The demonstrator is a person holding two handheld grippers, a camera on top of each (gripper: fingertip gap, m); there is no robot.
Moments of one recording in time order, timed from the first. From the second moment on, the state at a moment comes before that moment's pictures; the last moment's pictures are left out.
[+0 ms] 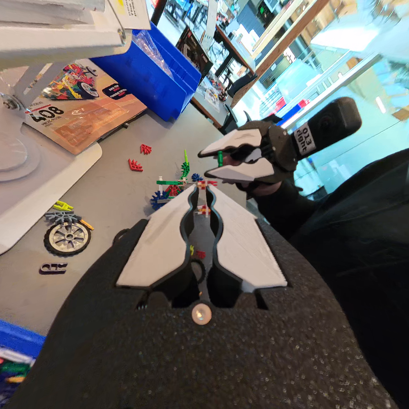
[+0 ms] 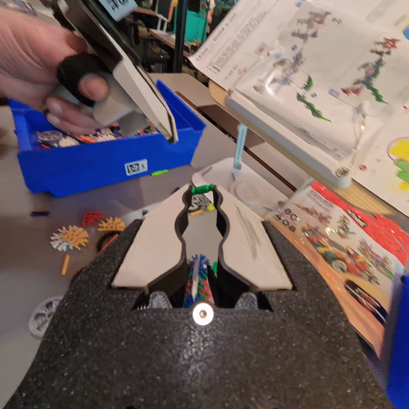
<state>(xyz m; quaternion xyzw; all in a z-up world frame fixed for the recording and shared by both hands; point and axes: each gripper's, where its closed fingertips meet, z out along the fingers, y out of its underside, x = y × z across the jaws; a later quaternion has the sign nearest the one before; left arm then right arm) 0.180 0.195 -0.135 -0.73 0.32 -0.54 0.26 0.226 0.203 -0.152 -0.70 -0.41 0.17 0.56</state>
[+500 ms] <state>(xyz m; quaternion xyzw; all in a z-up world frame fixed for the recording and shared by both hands) 0.254 0.230 -0.202 -0.75 0.51 -0.36 0.21 0.327 0.240 -0.229 -0.77 -0.48 0.06 0.41</state>
